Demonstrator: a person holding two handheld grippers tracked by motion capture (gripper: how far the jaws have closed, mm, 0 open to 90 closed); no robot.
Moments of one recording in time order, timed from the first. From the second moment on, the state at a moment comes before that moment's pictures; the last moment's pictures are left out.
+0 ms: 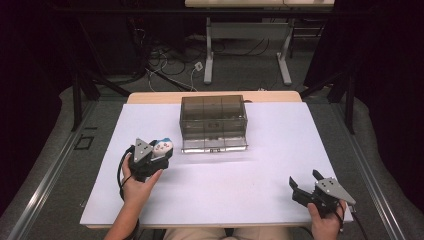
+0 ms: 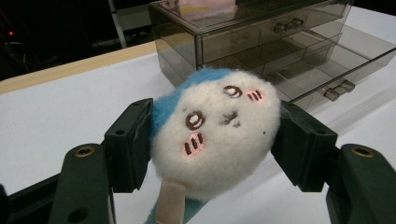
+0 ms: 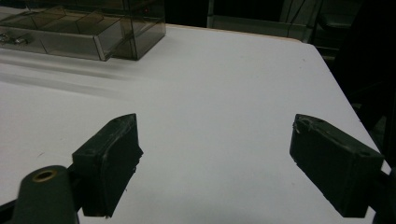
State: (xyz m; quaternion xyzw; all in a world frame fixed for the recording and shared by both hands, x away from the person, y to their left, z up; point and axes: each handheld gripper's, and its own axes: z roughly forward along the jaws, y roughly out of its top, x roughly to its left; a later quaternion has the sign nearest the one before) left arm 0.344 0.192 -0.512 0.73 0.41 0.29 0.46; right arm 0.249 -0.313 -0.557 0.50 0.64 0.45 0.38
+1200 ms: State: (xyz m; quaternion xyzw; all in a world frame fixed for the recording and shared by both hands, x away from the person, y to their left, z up) left arm 0.365 0.179 -0.473 0.77 0.40 0.26 0.43; right arm 0.251 -0.310 -0.556 0.50 0.64 0.45 0.37
